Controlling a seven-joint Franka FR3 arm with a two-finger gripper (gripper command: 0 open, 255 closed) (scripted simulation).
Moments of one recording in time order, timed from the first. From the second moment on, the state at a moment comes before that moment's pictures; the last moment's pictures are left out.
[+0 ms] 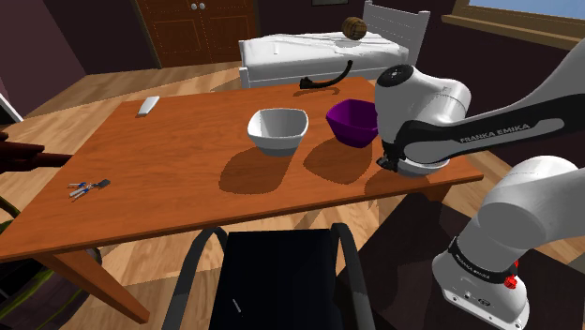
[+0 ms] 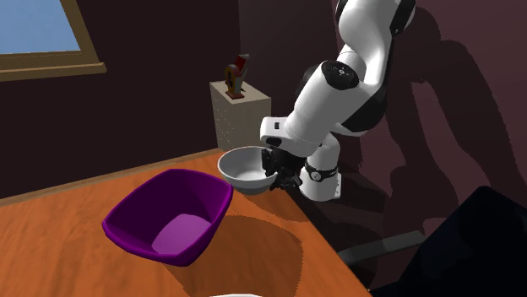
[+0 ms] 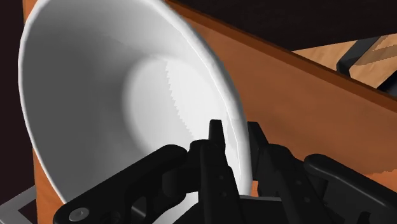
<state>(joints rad) -0.14 -0.76 0.22 -2.92 -0.30 2.09 0.45</state>
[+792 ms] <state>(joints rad) -0.10 -0.77 0.18 -2.79 -0.30 1.91 0.41</state>
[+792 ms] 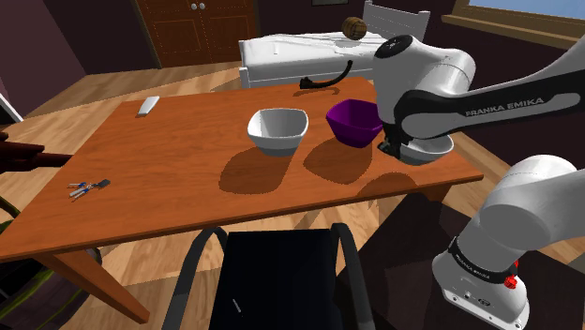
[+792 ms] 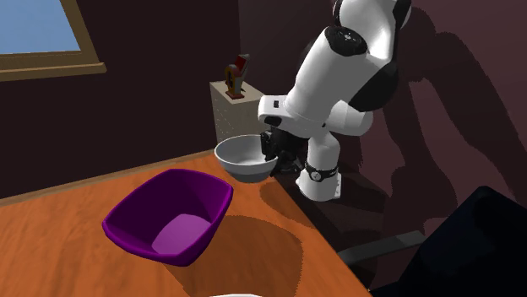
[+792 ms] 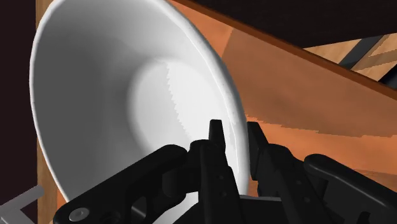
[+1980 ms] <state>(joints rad) -0.07 -0.79 0.13 -2.55 -0.33 1.69 0.34</state>
